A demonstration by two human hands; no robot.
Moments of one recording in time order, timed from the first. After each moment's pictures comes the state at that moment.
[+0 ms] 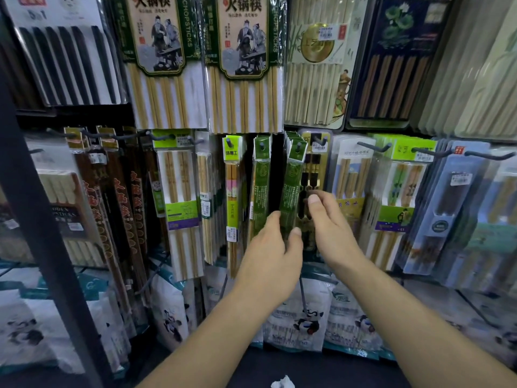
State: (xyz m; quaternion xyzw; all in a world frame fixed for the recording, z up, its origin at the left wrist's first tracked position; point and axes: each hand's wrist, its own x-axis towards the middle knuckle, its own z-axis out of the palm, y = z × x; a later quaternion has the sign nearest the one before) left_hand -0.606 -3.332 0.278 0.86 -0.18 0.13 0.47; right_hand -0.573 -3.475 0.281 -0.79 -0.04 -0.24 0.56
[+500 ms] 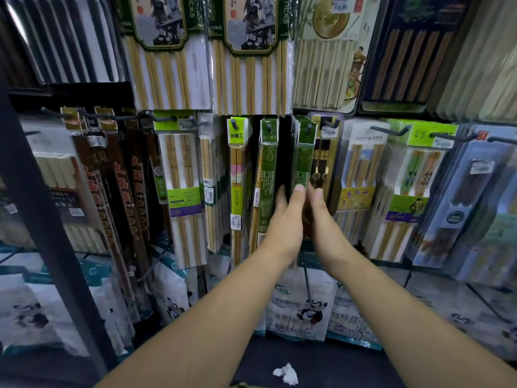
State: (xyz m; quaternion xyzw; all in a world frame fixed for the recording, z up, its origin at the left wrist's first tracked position) left_hand -0.553 -3.370 0.274 0.65 -0.11 -0.04 0.75; right_hand -0.562 -3.459 0.262 -0.72 -0.07 -0.09 0.69
